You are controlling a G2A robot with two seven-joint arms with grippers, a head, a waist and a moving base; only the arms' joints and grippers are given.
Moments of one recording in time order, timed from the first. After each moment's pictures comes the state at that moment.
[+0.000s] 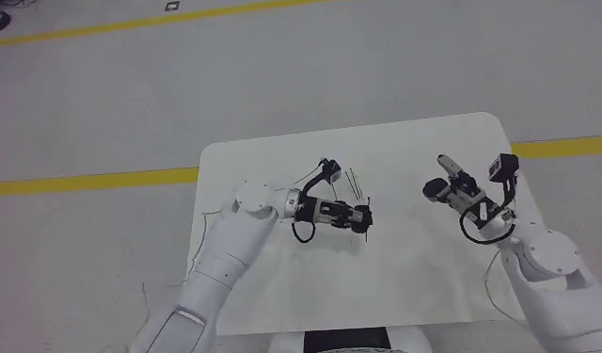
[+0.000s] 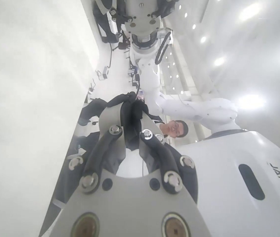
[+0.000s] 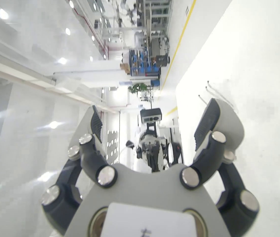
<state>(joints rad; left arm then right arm) 1.03 -1.34 -0.97 -1.15 -0.38 -0.28 -1.39 -1.73 -1.12 1.58 -1.77 0.38 -0.06 0.62</state>
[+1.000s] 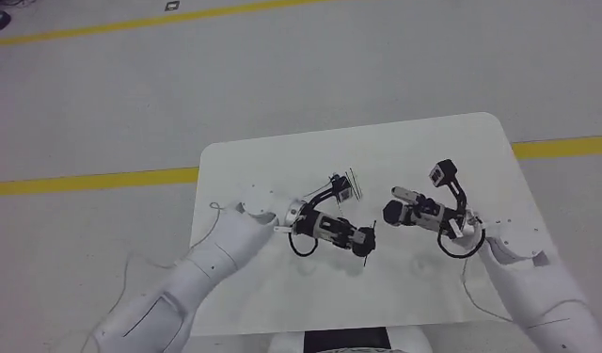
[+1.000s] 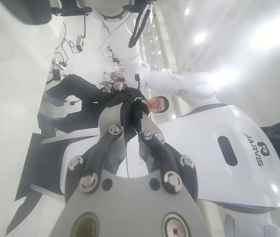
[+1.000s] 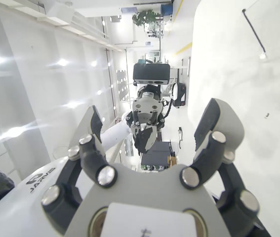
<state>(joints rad) 0.90 -1.21 -0.59 -1.16 -0.77 -0.34 -1.39 -1.54 -1.13 1.39 -1.55 0.43 -0.19 1.01</state>
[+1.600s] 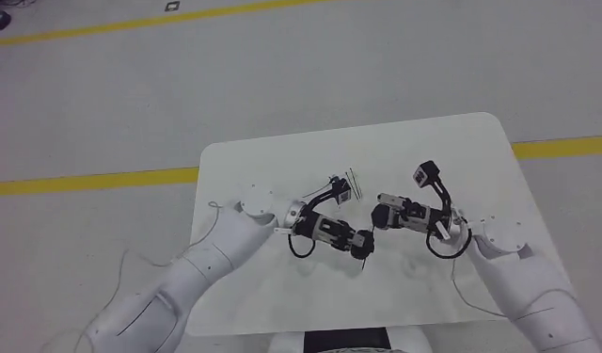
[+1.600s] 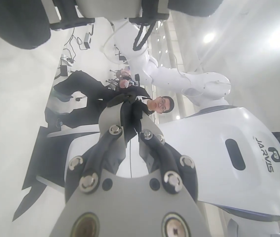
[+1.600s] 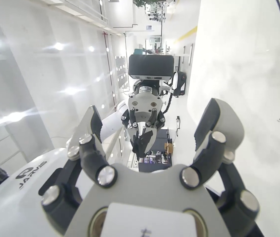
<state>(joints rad) 0.88 -1.18 -0.56 -1.19 -0.74 -0.33 -1.35 -1.49 -1.13 1.32 -1.51 0.42 -0.24 1.06</state>
